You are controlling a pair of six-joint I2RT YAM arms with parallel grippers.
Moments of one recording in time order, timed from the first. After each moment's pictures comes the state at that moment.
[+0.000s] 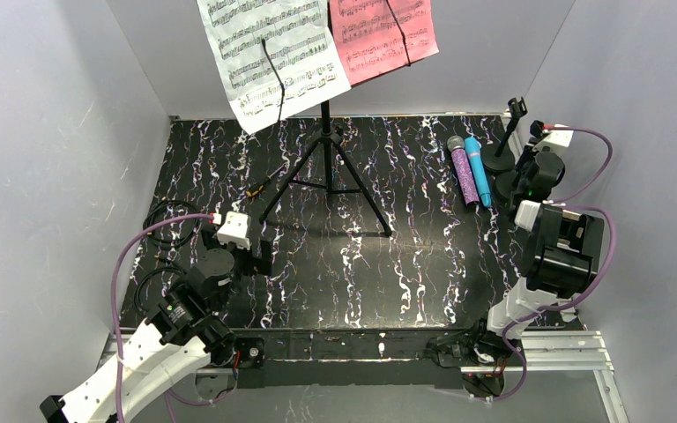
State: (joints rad) left arm -0.77 0.39 0.51 -0.48 -0.54 -0.14; right arm -0.29 1.70 0.84 0.82 0.11 -0.03
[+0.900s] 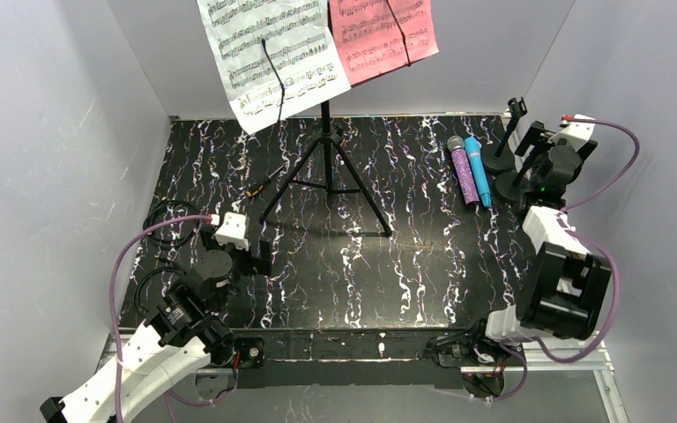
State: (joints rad) left arm -0.77 0.38 0.50 -0.48 -0.53 -0.14; right arm -0.29 1.46 0.84 0.66 0.13 0.01
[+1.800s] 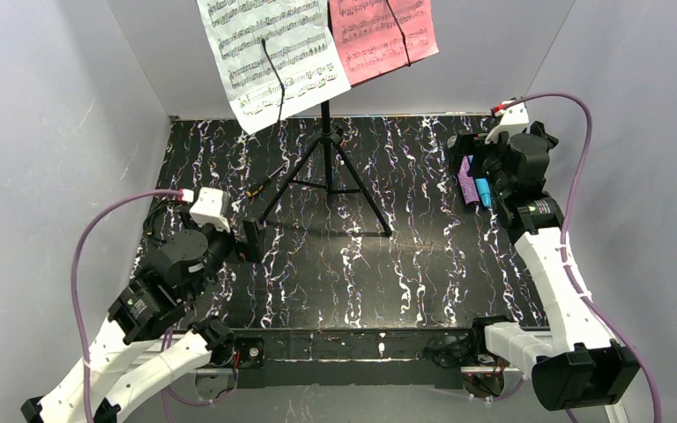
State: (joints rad) left arm -0.77 0.50 0.88 -0.70 -0.46 -0.23; right arm 0.12 1.05 1.05 -0.22 -0.03 0.05
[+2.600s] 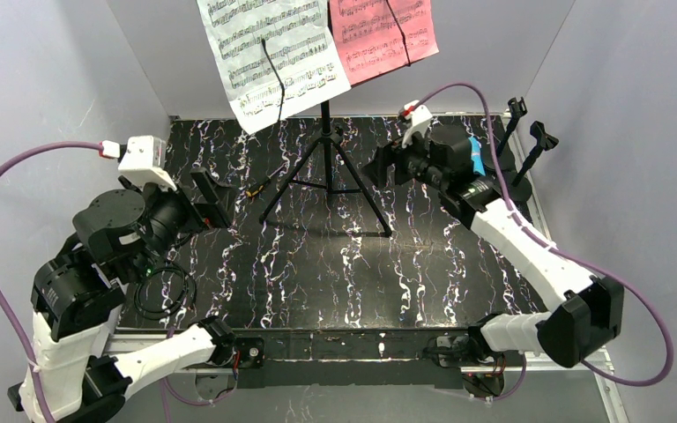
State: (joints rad) left arm -0.77 0.83 1.66 -1.11 -0.51 -0.40; right arm 0.53 1.26 1.16 -0.16 -0.24 0.15
